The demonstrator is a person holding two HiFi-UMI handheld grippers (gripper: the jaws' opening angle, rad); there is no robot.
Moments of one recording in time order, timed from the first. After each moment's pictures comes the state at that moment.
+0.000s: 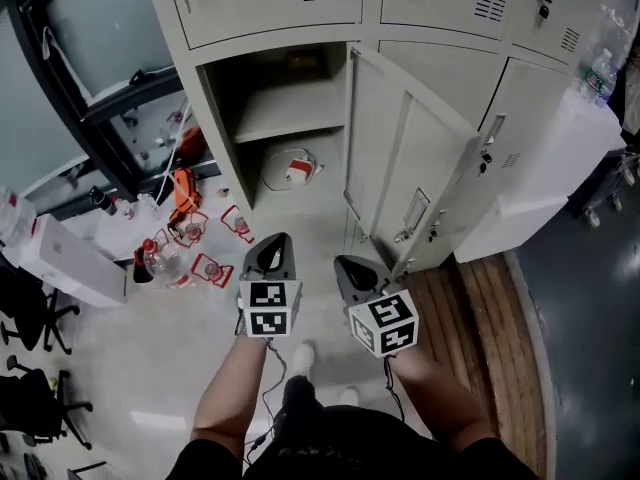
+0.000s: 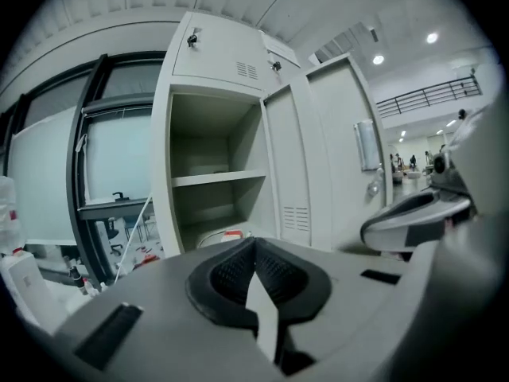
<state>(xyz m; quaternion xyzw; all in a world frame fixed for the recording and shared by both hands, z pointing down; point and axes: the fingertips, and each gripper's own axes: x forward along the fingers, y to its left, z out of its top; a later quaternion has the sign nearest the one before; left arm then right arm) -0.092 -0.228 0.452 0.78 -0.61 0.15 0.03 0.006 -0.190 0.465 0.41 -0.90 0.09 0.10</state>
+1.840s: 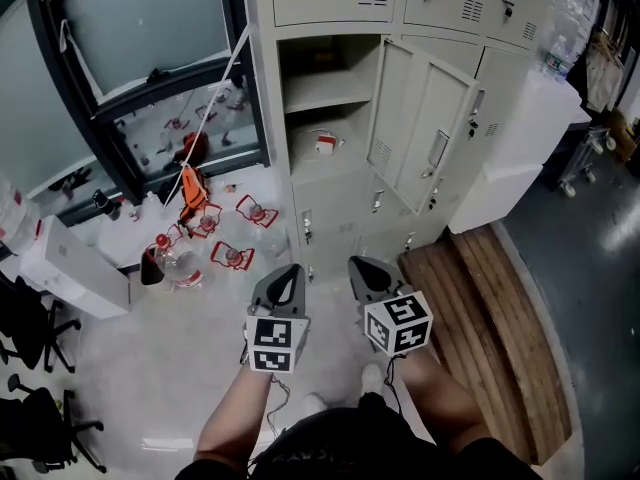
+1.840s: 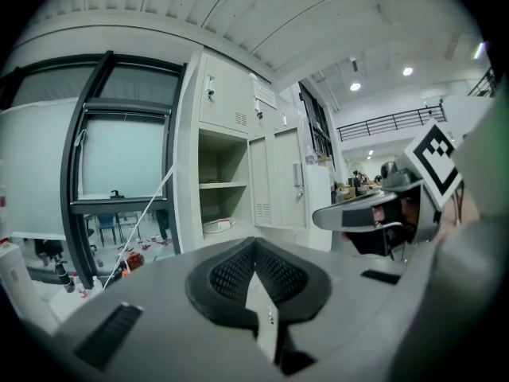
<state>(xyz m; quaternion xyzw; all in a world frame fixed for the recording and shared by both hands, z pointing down) -0.194 -0.004 0.435 0.85 -0.52 0.12 0.03 -0.095 -0.015 0.438 0.48 -0.87 0.10 0.07</state>
